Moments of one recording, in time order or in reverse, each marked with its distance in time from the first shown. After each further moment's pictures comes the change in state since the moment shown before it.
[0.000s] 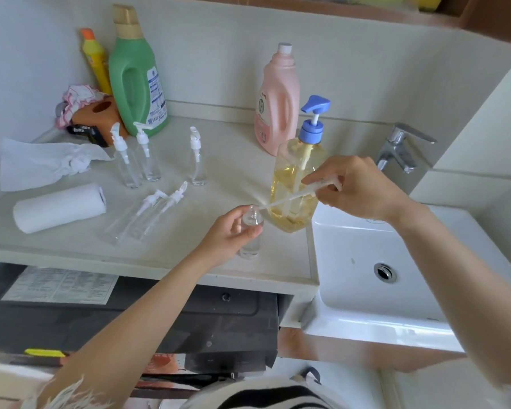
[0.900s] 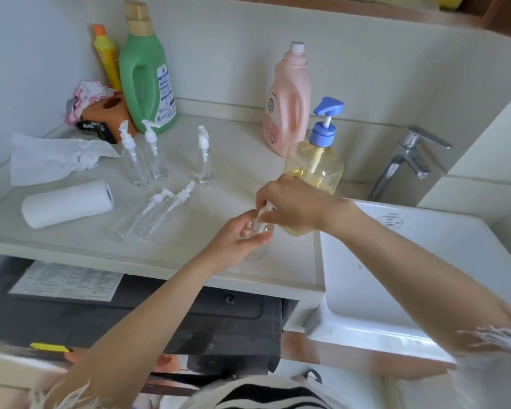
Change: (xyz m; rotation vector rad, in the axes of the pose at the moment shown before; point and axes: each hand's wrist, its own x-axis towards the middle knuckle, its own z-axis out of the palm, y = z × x) left_hand 0.000 0.003 0.002 0.012 -0.057 0.019; right_hand 0.052 -0.041 0.070 -0.331 -0.379 -0.161
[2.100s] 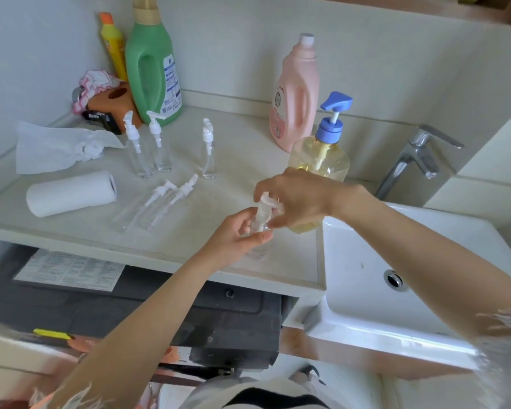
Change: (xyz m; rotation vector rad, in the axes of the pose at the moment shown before) left_hand -0.007 0.001 0.001 -0.018 0.047 0.010; right_hand -0.001 0.007 -0.013 -0.027 -0.065 -0.102
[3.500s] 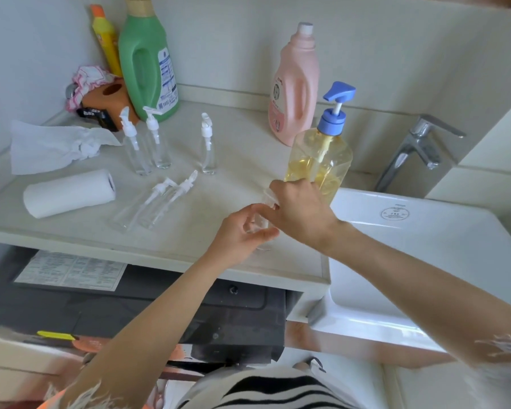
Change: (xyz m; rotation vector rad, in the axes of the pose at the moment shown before) left_hand 0.003 -0.007 0.008 0.058 0.119 -0.001; right_hand -0.004 -0.017 0.044 0.046 0.375 0.256
